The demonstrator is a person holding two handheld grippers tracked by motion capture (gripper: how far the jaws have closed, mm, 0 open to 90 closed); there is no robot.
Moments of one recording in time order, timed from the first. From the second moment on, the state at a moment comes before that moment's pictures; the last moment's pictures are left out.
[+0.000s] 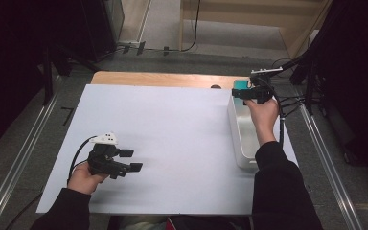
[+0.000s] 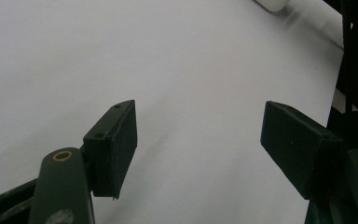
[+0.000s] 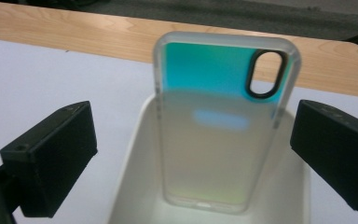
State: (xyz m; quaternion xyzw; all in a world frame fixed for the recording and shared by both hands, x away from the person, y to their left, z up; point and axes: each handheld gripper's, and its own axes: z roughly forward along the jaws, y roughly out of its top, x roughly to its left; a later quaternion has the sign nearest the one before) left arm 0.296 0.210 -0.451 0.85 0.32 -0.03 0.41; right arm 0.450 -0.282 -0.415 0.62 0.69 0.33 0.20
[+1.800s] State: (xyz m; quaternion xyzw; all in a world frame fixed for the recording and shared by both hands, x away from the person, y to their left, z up) left arm 0.297 0.213 -0.449 0.85 0.32 -0.04 0.42; right arm 0.365 -0.211 -0.391 0.45 0.79 0.39 0.11
